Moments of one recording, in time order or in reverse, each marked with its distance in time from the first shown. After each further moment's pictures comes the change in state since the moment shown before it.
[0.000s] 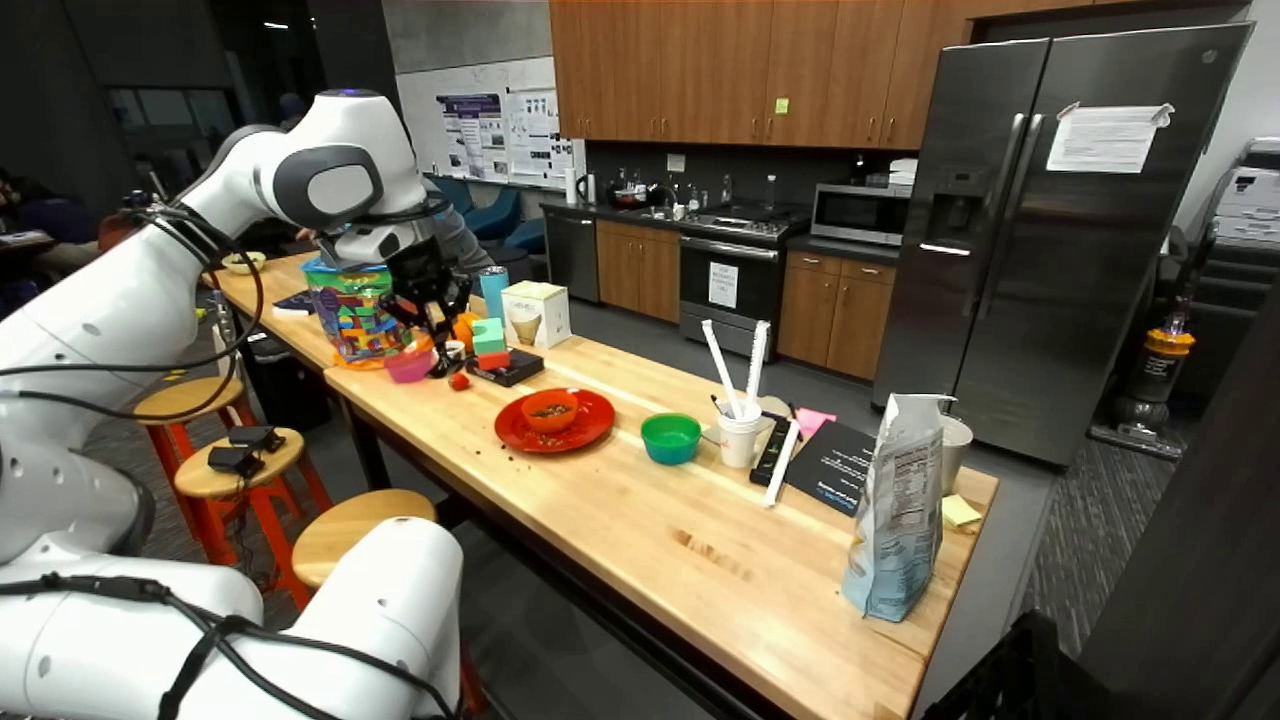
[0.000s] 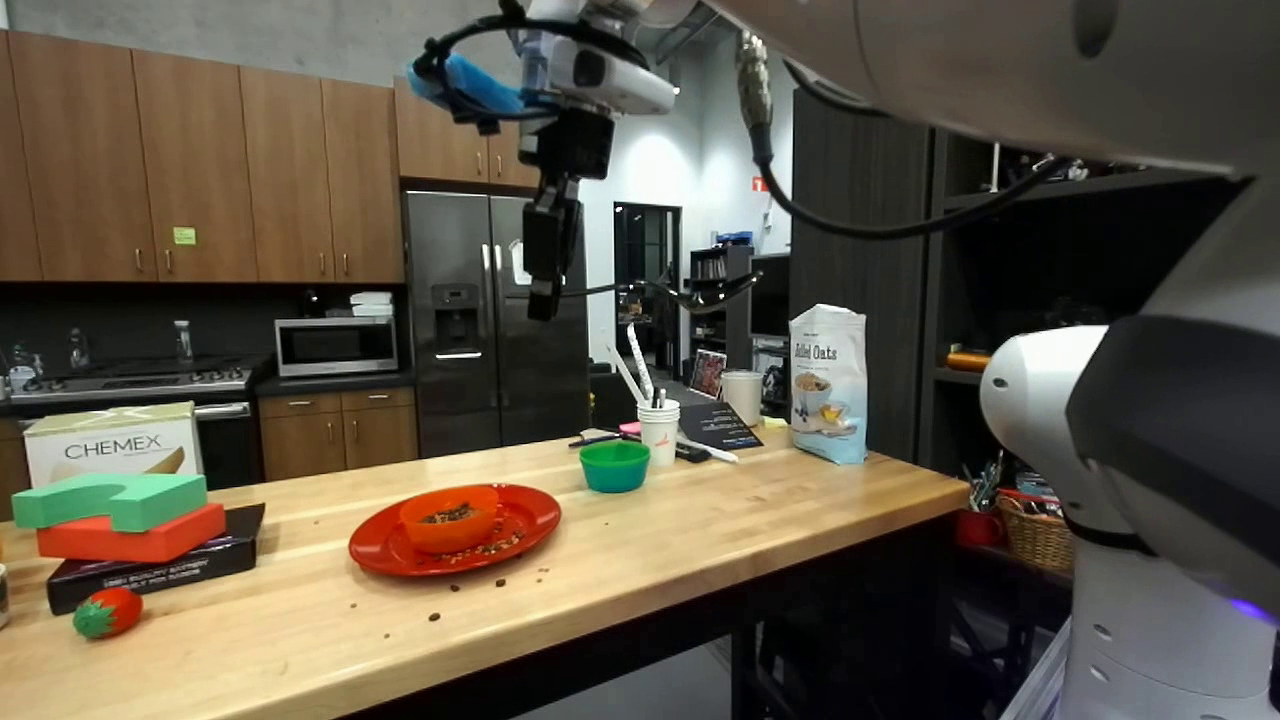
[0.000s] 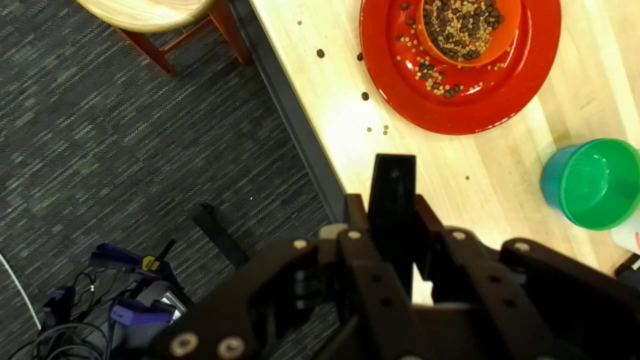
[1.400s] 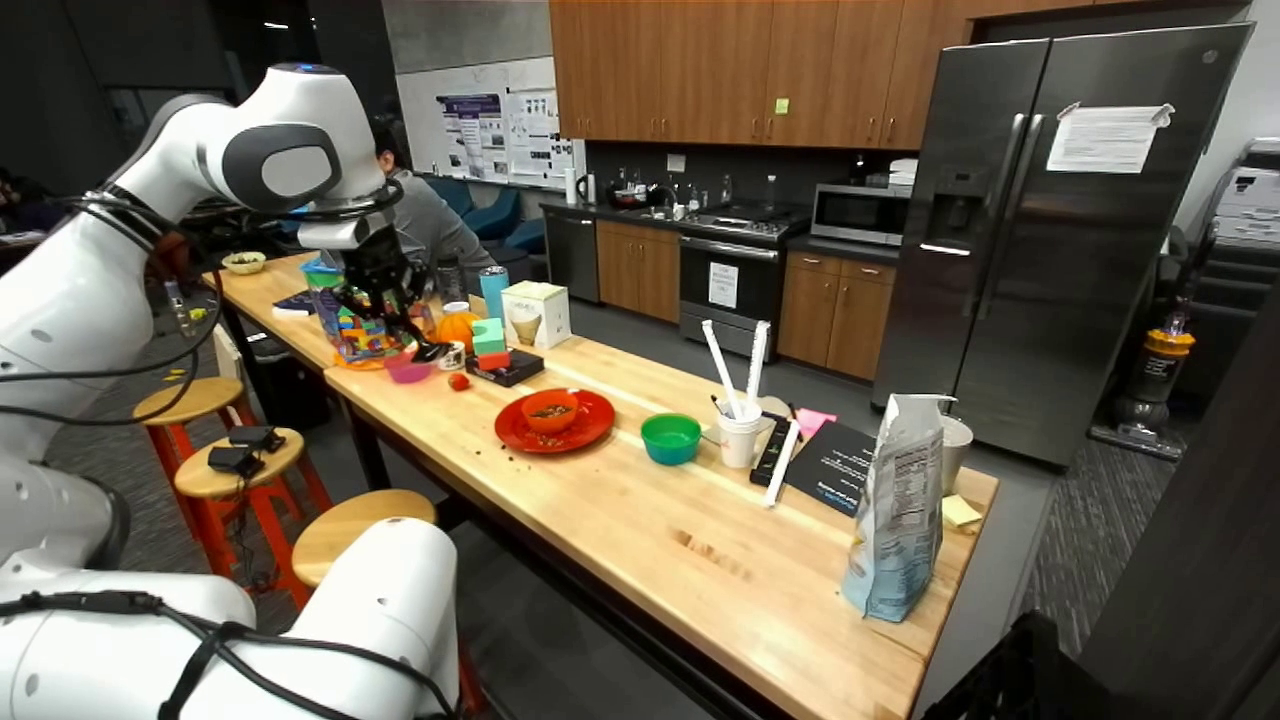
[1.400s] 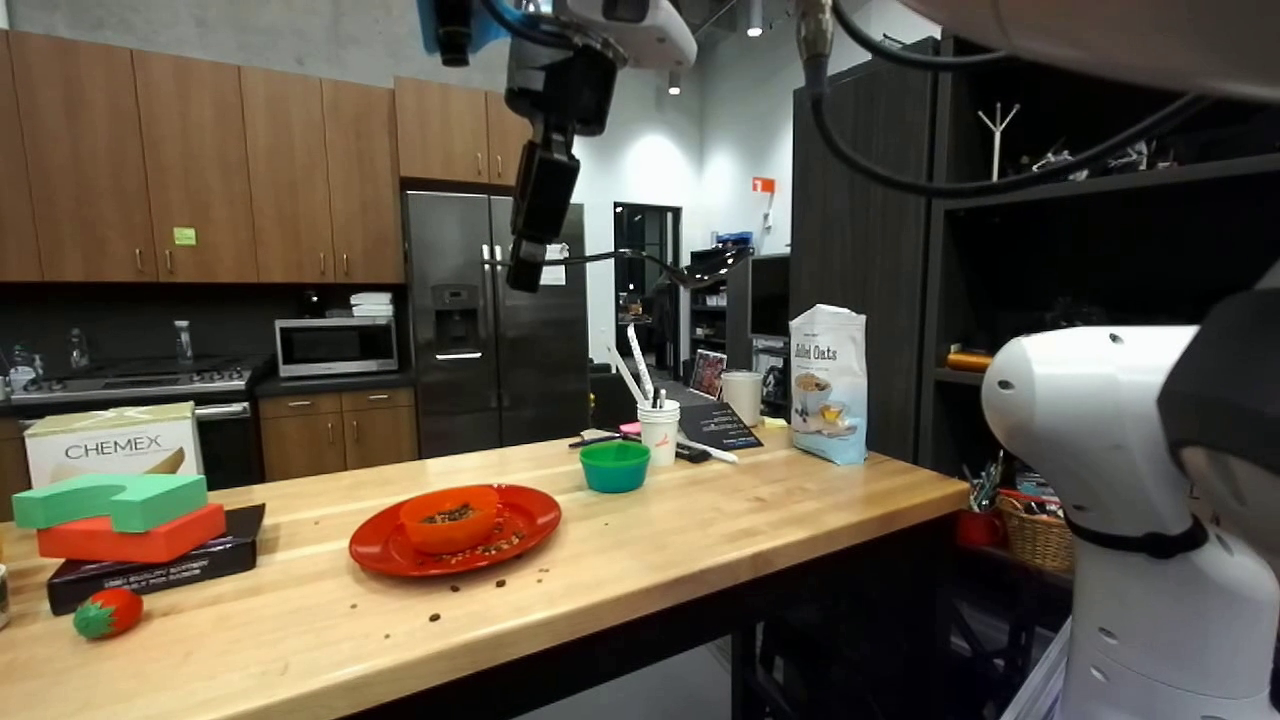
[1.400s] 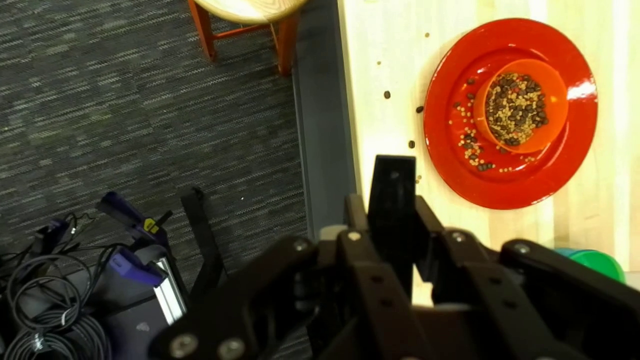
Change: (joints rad) arm 0.060 0.012 -0.074 0.019 0.051 -0.100 -0.251
